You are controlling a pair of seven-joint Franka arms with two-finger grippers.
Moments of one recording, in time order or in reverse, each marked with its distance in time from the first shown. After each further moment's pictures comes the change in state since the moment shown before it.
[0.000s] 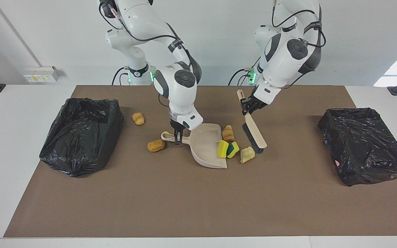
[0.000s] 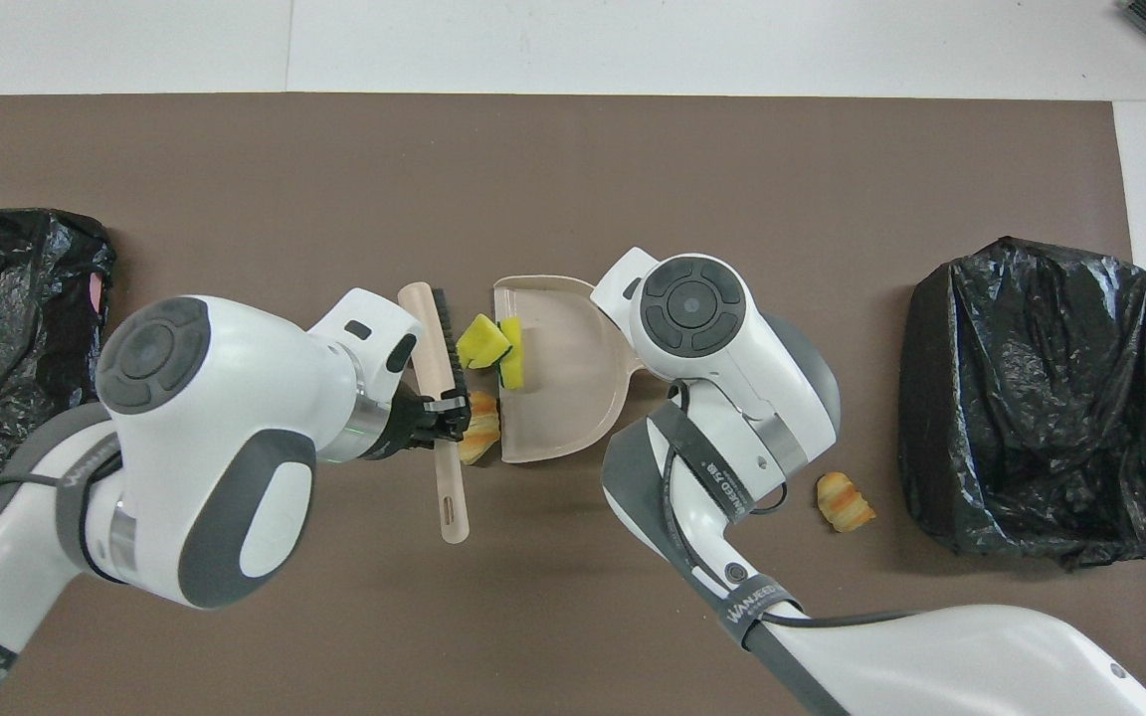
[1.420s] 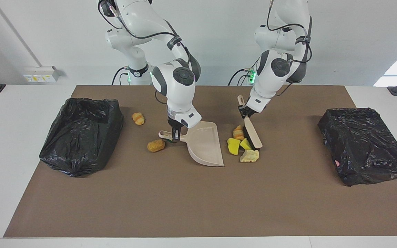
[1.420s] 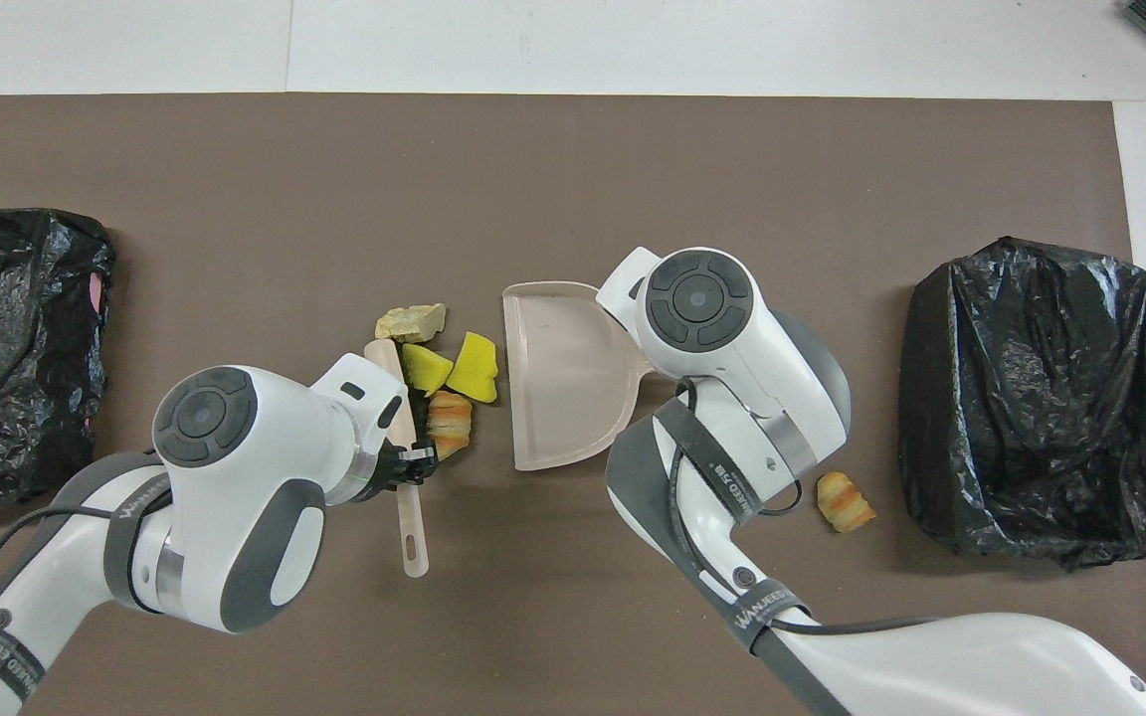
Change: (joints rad) left arm -0.067 -0.022 -0.029 -0.268 -0.010 0.212 0.019; right arm -0.003 -0.014 0.000 0.006 0.000 -0.039 -0.033
